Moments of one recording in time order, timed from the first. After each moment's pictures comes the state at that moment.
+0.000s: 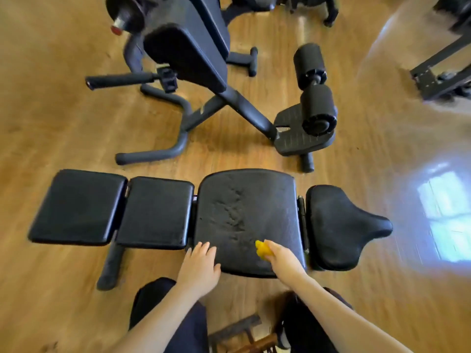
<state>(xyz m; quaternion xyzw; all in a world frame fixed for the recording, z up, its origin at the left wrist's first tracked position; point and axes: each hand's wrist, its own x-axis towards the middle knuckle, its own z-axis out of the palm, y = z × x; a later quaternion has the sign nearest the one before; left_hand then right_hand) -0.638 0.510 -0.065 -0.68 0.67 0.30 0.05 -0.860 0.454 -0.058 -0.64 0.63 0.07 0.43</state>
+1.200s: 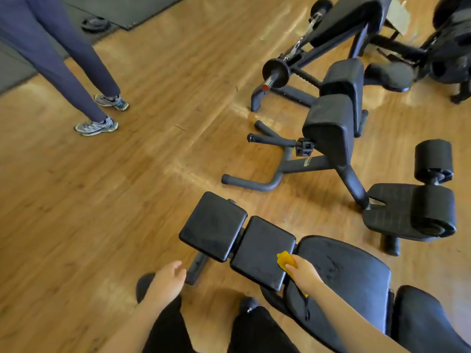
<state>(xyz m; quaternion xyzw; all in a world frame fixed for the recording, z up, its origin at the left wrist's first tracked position) -0.291 0.609 0.080 -0.85 0.21 0.45 -0.18 -0.562 0.404 0.072 -0.65 0.57 0.10 0.49</state>
